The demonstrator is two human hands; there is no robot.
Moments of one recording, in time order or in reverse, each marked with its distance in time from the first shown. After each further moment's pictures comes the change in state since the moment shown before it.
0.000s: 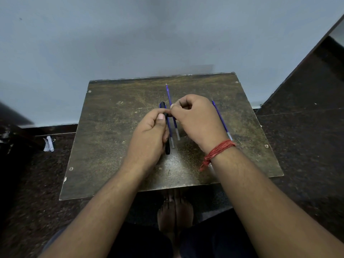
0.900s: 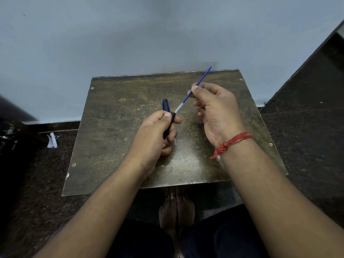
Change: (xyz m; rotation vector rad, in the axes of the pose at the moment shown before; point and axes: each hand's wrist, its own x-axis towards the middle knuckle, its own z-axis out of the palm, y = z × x) left_hand 0.001 0.000 0.001 -0.263 -0.127 -0.159; right_hand 0.014 0.010 -0.013 0.677 0.125 0.190
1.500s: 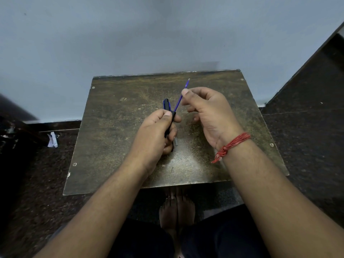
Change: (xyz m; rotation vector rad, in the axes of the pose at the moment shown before) left_hand -0.002 0.002 0.001 0.051 0.037 0.019; right_hand -0.004 0.004 0.001 -0.188 -0.172 -0.042
